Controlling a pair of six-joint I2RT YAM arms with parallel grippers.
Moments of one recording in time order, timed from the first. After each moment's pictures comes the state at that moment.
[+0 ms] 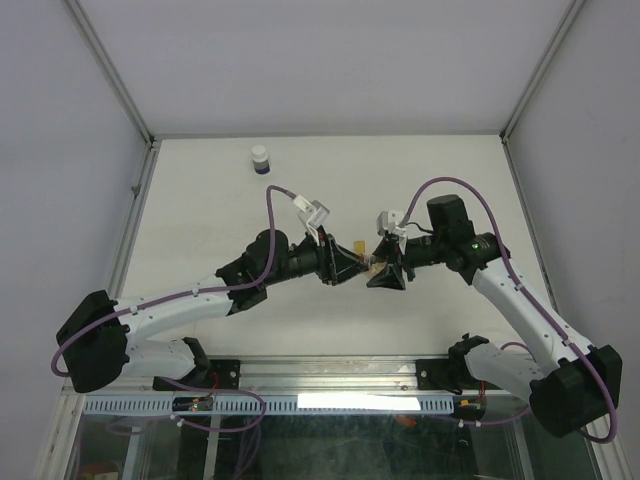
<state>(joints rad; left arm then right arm) -0.97 1.23 0.70 0.47 0.24 -0.62 0.42 1.05 0.87 -0.66 -1.02 -0.66</state>
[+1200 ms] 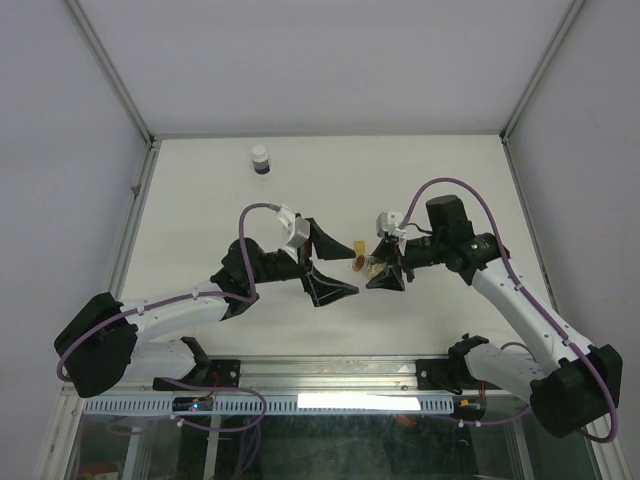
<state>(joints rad) -0.87 1.22 0.57 0.90 0.65 -0.34 0.42 1.04 0.87 -0.65 -1.03 -0.67</state>
